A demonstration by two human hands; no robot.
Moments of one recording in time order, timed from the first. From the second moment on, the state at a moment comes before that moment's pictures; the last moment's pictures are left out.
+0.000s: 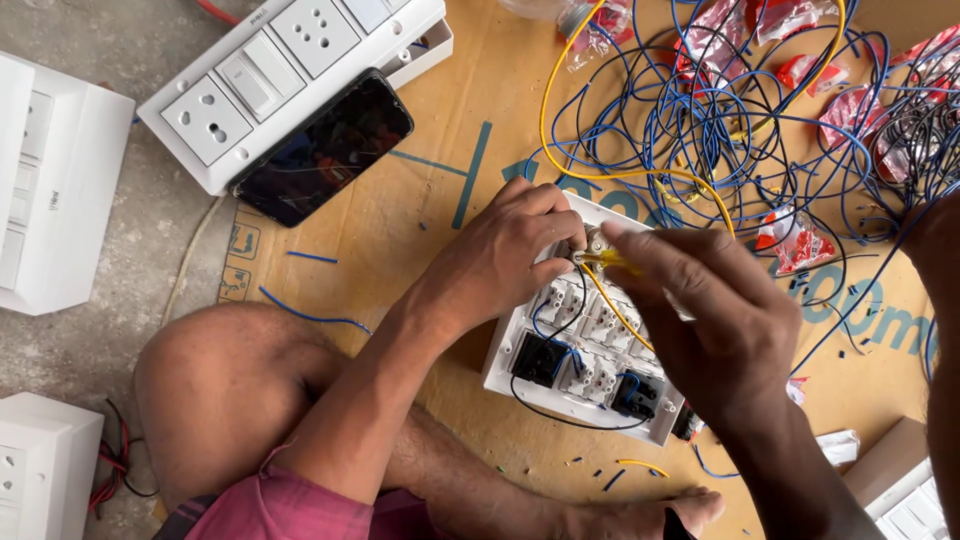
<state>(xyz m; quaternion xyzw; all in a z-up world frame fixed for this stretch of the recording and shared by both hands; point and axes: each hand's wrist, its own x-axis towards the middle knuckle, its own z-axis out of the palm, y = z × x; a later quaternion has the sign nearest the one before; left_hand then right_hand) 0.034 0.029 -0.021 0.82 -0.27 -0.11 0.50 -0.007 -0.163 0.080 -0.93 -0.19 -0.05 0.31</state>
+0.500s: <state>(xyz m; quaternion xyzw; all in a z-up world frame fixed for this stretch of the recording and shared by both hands) 0.033 0.027 -0.025 0.83 -0.25 -0.14 0.48 -0.010 -0.154 0.073 -0.94 -0.12 -0.11 0.30</state>
